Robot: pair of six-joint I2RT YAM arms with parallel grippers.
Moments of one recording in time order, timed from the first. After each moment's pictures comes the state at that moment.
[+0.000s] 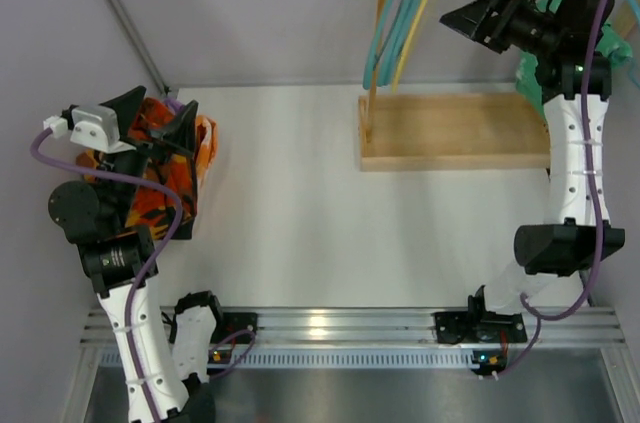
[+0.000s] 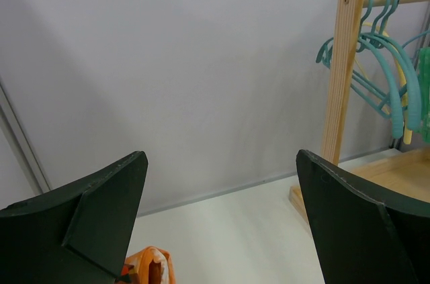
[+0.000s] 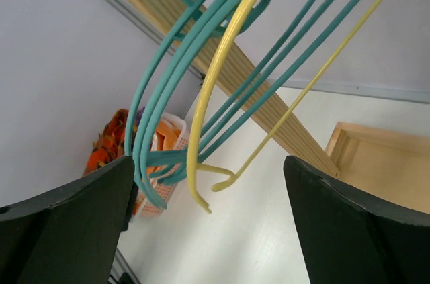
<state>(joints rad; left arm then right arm) 0.29 0.71 1.16 0.06 0.58 -0.24 -0.07 1.67 2.10 -0.52 -0.77 0.60</state>
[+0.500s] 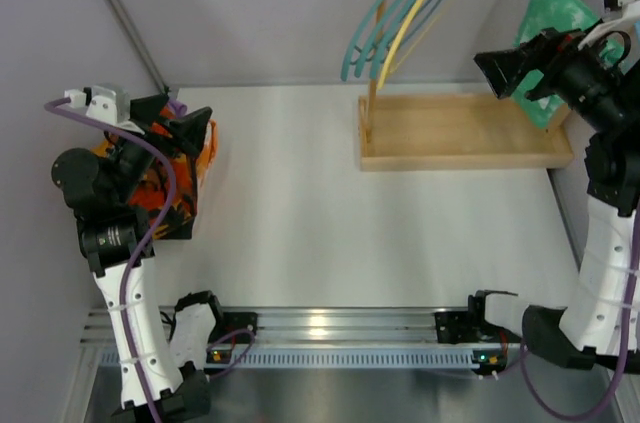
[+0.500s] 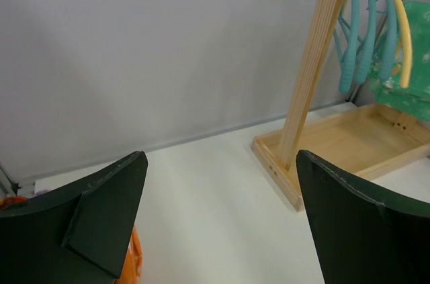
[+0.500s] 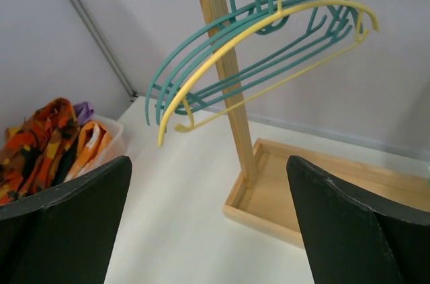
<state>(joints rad) 0.29 0.80 1.22 -0.12 0.69 -0.25 -0.08 1.22 2.00 -0.73 -0.58 0.27</state>
